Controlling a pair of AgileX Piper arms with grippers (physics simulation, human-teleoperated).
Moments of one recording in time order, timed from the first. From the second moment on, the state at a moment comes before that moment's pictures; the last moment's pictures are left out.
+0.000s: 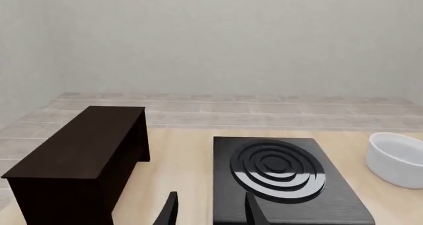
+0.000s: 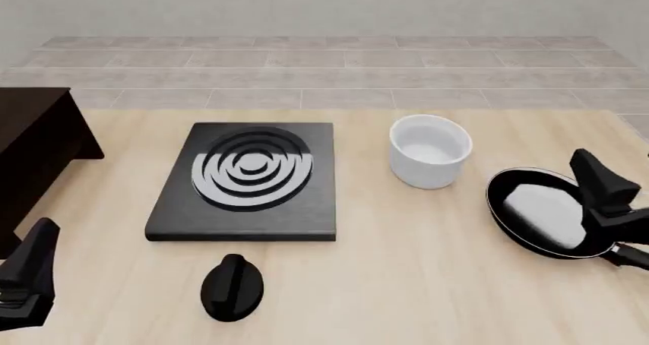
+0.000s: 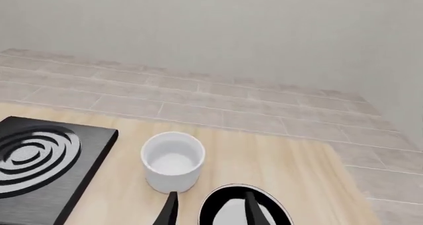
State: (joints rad) left arm 0.01 0.00 -0.02 -0.01 -0.01; right arm 0.04 0.48 -0.28 -0.11 -0.13
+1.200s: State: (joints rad) left arm 0.01 0.00 -0.01 0.01 -0.06; right arm 0.14 1.26 -1.04 0.18 -0.26
